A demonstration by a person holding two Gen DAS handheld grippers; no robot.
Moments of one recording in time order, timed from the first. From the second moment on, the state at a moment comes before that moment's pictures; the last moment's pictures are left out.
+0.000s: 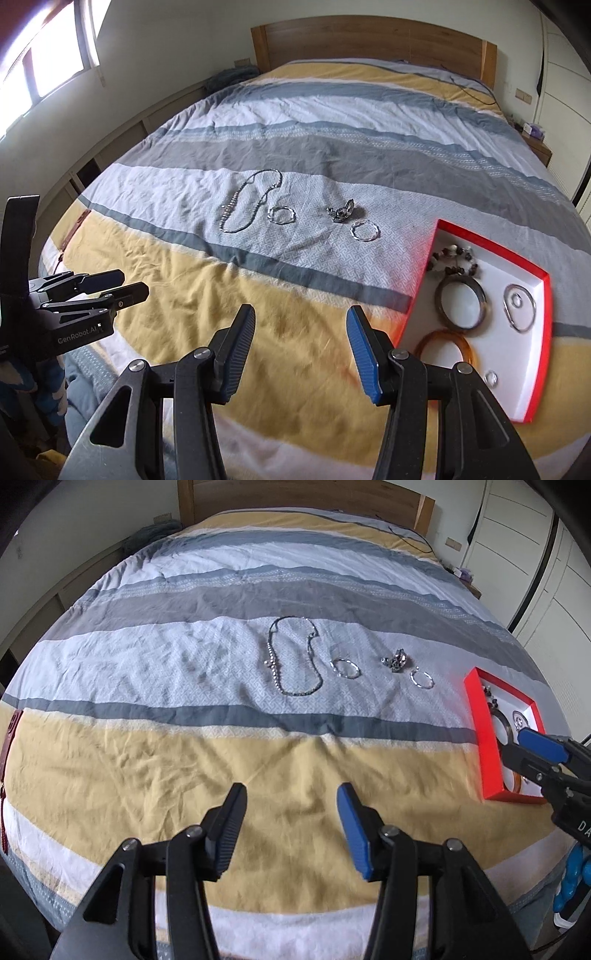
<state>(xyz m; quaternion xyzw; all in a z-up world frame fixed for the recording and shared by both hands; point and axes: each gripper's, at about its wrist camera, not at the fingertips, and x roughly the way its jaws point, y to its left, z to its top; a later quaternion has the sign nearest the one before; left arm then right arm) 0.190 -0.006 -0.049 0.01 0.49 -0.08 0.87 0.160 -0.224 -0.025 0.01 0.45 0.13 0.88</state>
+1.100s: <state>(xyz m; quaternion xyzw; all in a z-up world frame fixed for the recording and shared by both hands) 0.395 -0.037 -0.136 0.03 0.50 -0.10 0.86 0.354 -0.245 -0.136 0.01 0.56 0.07 0.82</state>
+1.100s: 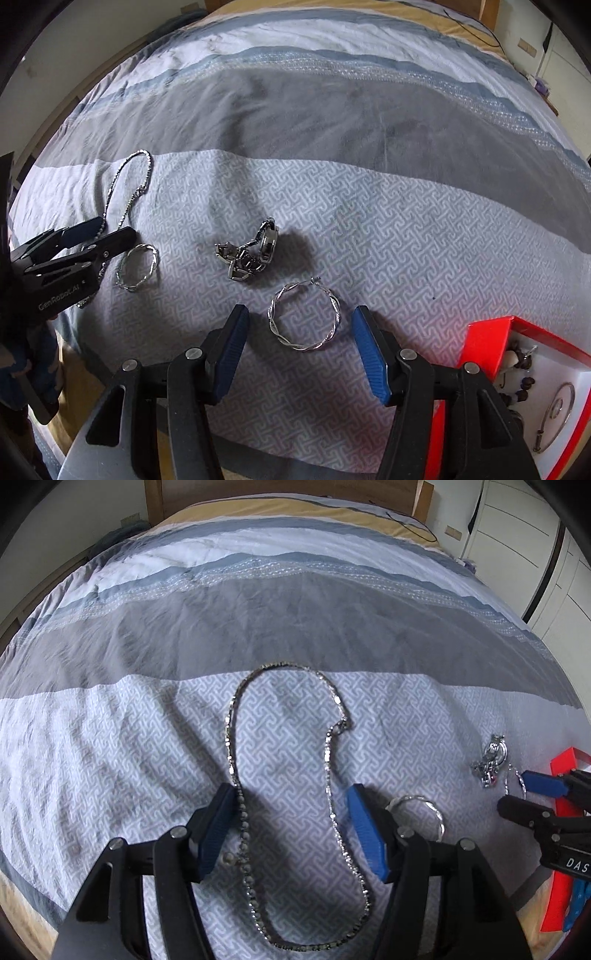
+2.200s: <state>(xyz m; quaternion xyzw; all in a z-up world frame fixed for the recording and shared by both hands) 0.266 -0.035 0.004 0.00 0.42 -0.12 0.90 0.194 -0.300 0.000 0.07 0.45 0.06 0.89</state>
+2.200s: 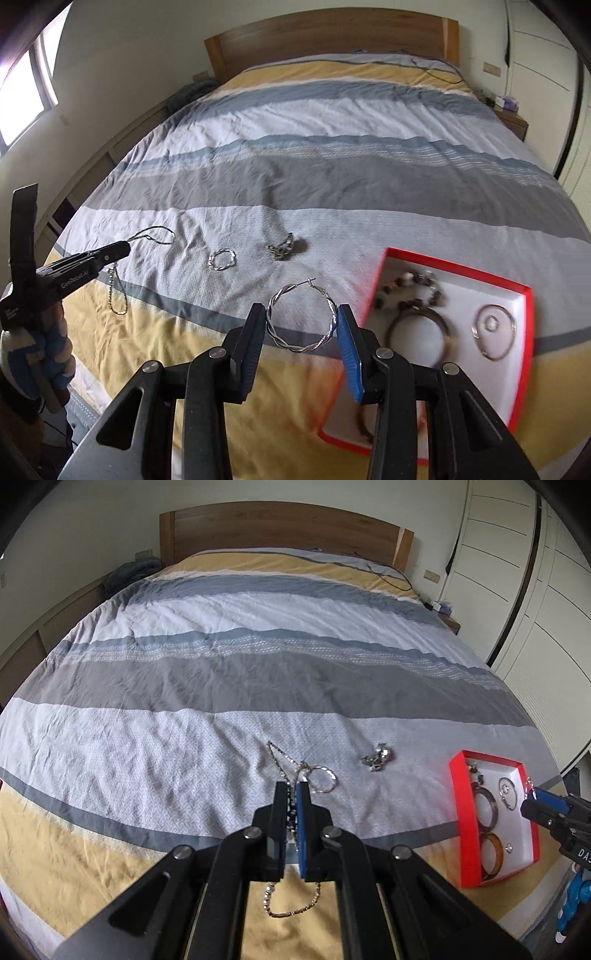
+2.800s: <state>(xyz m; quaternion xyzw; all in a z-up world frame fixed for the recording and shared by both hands) 0.218 -0.232 0.012 0.01 0.43 -0.31 0.85 0.146 -0.435 -0.045 0.10 0.48 -0.02 0.87</state>
